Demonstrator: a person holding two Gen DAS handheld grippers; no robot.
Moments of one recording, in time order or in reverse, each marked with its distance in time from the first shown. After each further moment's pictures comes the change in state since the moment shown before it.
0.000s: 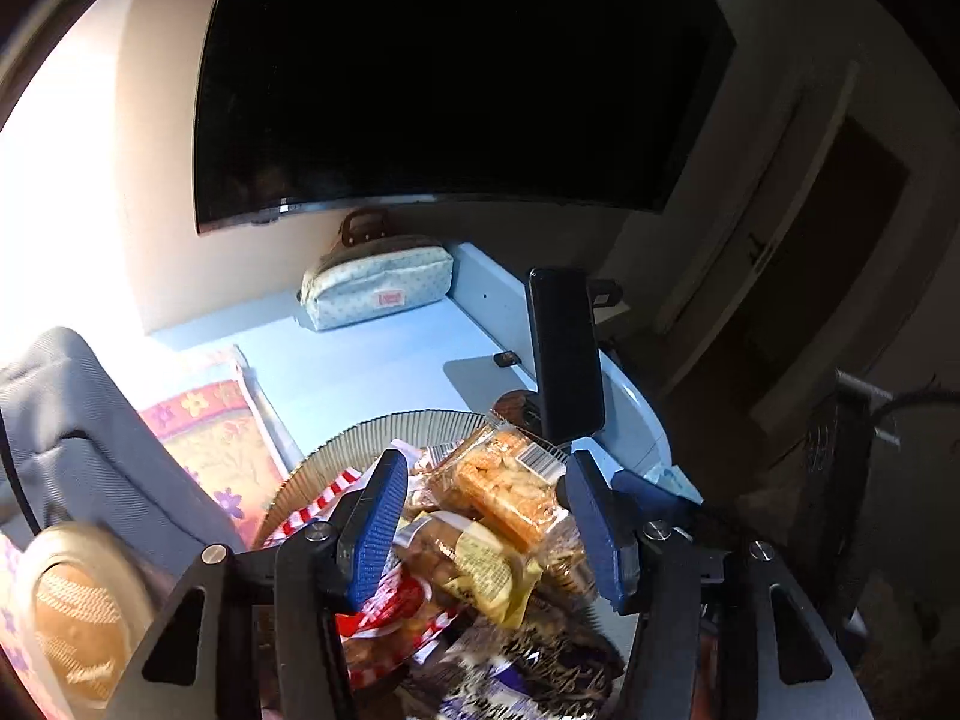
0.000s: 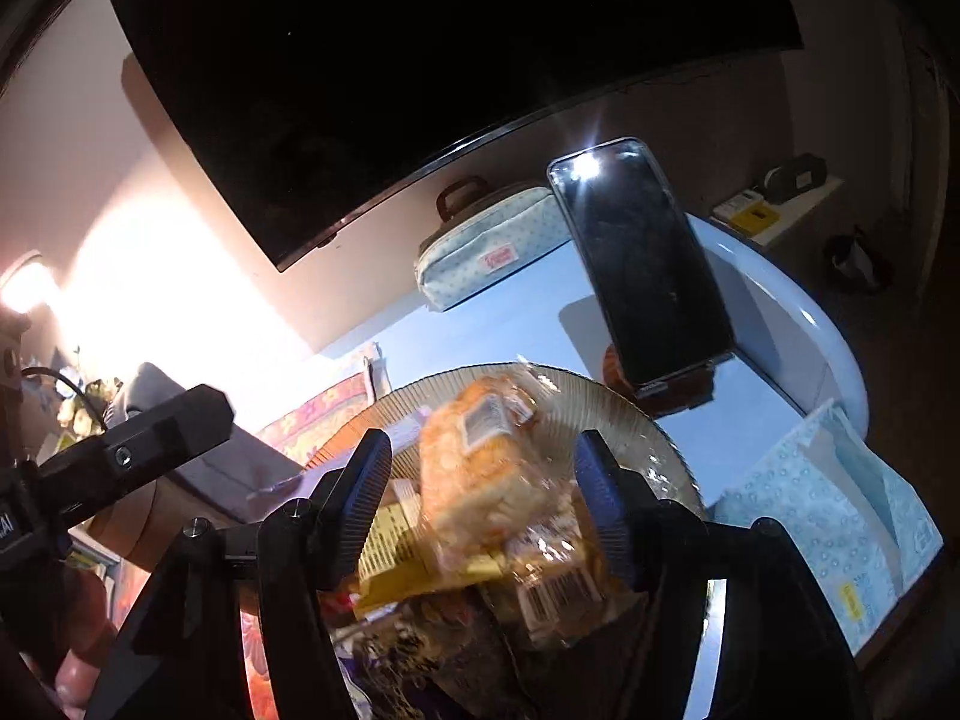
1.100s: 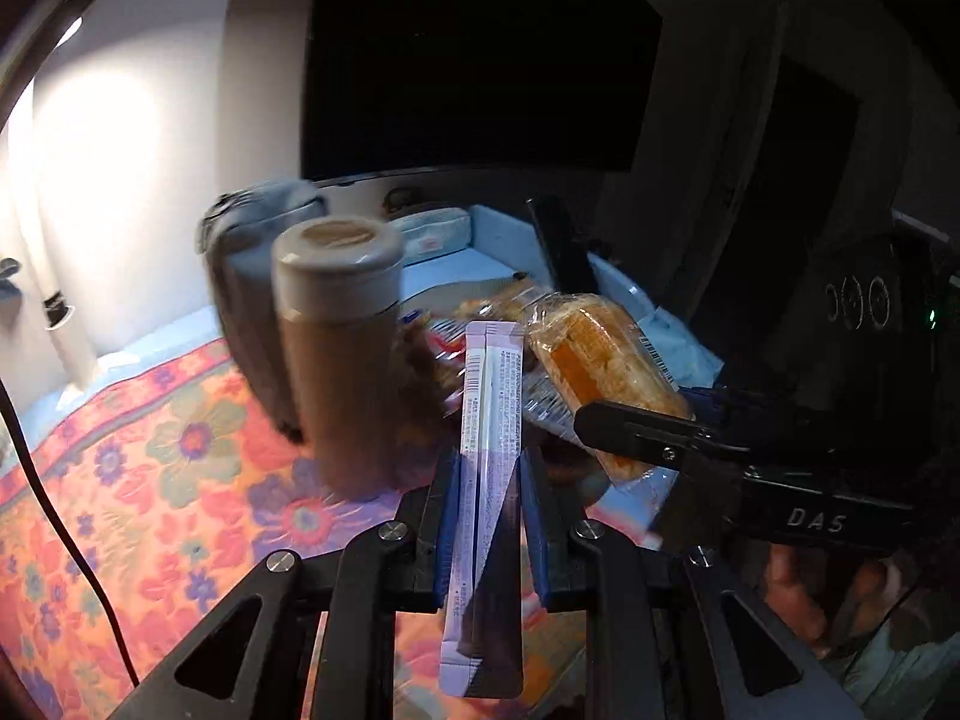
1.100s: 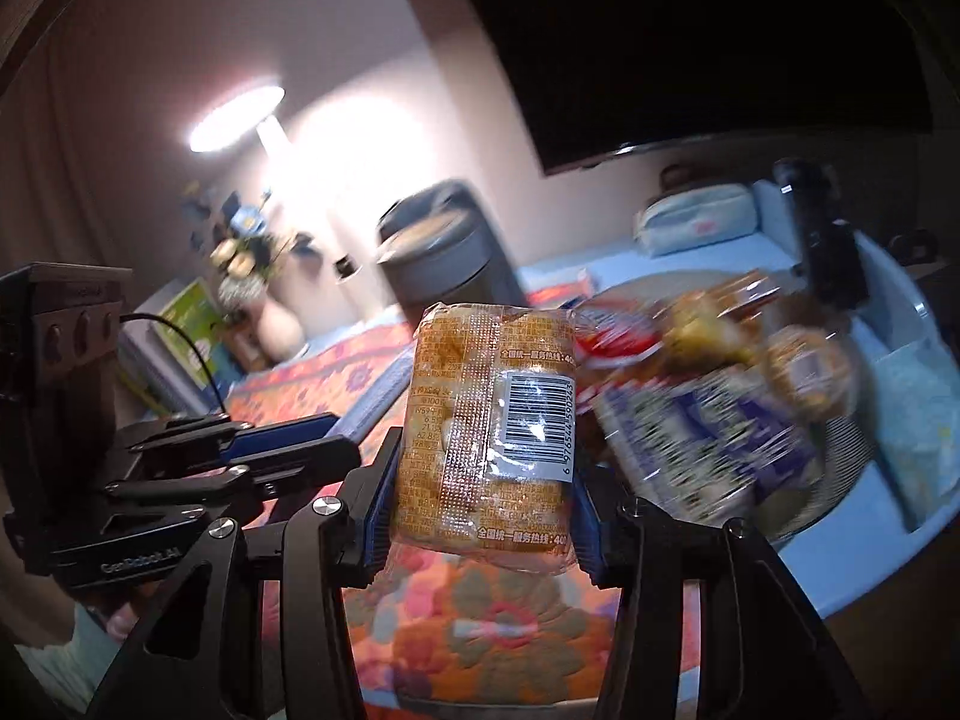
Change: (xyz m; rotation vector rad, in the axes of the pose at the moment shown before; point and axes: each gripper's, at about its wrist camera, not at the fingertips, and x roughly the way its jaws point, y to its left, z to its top) left arm -0.128 0.033 -0.143 0.123 -0.017 0.007; right arm -0.081 0.112 -0.115 -0.272 -0.025 0.230
